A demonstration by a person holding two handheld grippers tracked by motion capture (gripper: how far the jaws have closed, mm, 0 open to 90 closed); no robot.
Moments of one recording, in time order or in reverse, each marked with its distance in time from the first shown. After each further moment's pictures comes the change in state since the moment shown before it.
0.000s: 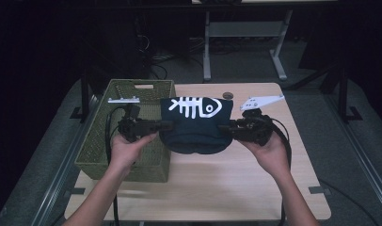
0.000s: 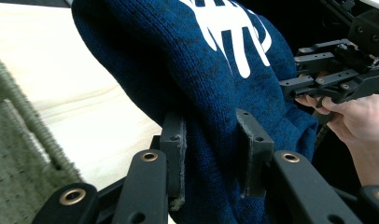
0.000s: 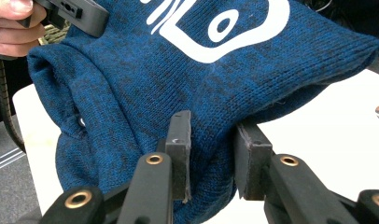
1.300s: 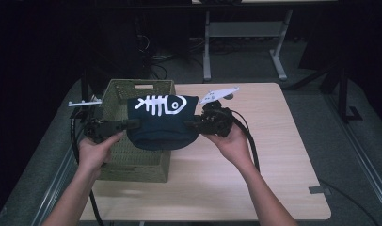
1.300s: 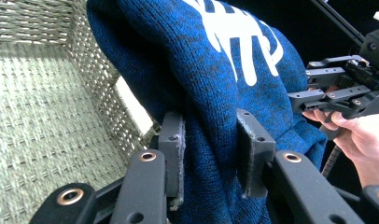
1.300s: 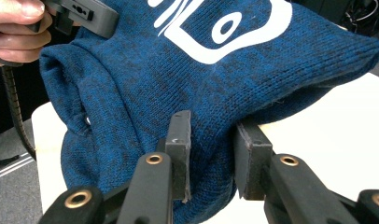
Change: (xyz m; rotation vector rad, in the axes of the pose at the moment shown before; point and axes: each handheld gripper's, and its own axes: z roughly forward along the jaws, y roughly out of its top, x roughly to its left) left arm 0.043 -0.013 -0.074 -0.086 0.104 -0.104; right arm 0.033 0.044 0.072 0.015 0.087 -0.039
